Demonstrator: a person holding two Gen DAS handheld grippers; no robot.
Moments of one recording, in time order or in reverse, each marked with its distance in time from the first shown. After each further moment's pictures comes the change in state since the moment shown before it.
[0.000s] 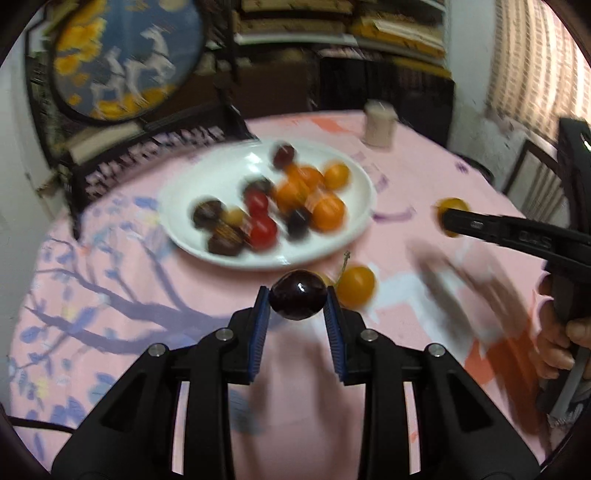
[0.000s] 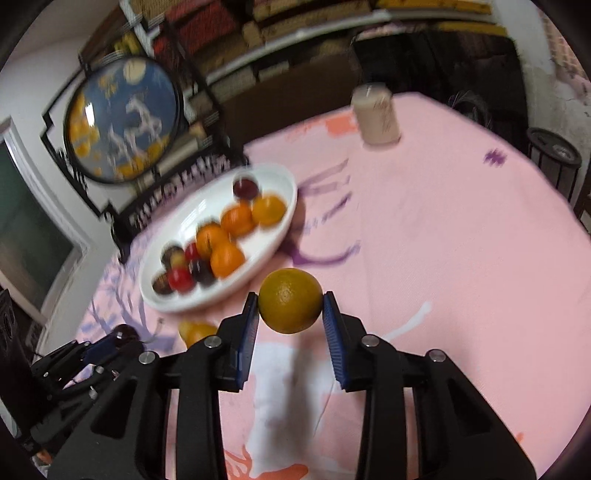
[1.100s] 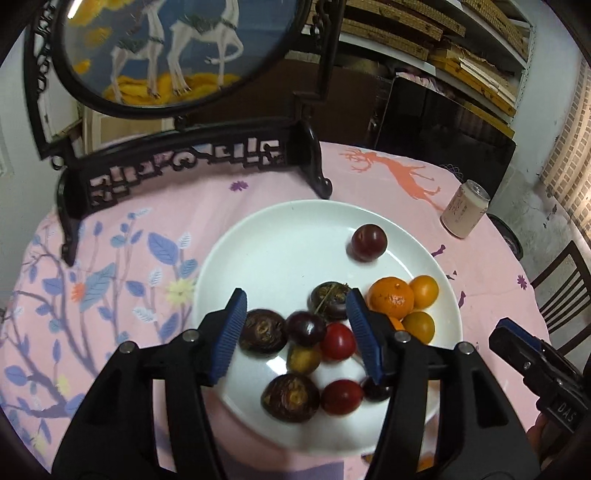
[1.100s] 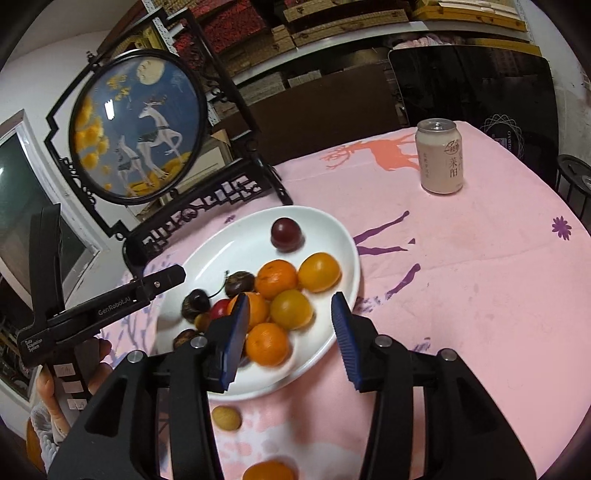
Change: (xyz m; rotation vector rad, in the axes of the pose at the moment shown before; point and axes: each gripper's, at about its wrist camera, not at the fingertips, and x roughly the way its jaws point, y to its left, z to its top) left arm 0.087 0.081 0.101 -0.265 0.050 0.029; right arm 0.058 0.041 0.059 -0.068 0.016 0.065
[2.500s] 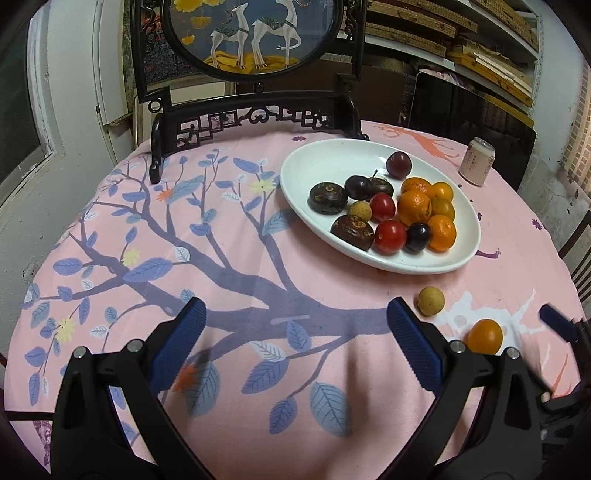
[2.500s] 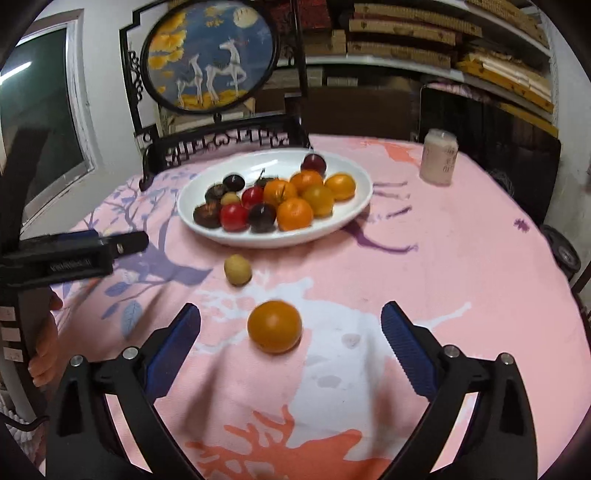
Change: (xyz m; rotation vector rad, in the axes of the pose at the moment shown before) left arm -0.074 0.025 -0.122 -0.016 -0.031 0.137; right arm -0.046 0.046 -0.119 -0.320 0.022 -0.129
